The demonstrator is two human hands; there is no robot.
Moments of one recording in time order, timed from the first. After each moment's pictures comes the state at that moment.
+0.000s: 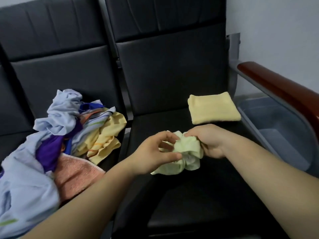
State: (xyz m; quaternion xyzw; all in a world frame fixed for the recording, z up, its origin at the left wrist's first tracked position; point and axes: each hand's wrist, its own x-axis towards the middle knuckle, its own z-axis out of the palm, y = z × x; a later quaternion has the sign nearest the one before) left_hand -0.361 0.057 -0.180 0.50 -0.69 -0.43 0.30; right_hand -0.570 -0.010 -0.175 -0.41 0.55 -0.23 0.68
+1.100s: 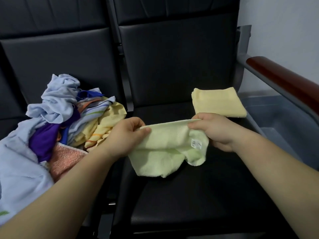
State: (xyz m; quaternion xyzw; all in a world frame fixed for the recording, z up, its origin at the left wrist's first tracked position) left_hand -0.296 0.041 -0.175 0.66 -0.63 -0.26 0.33; right_hand -0.566 -0.006 -0.163 -0.56 0.52 -0.25 0.59
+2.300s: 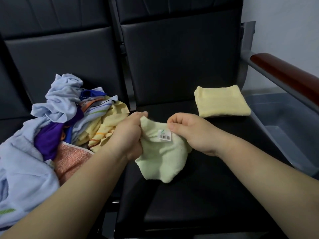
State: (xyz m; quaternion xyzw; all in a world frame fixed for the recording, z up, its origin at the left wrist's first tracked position) left_hand -0.334 0.048 -0.153 0.54 -0.27 -0.56 0.57; right_hand -0.521 0.019 -0.159 -0.69 0.40 -0.26 0.54
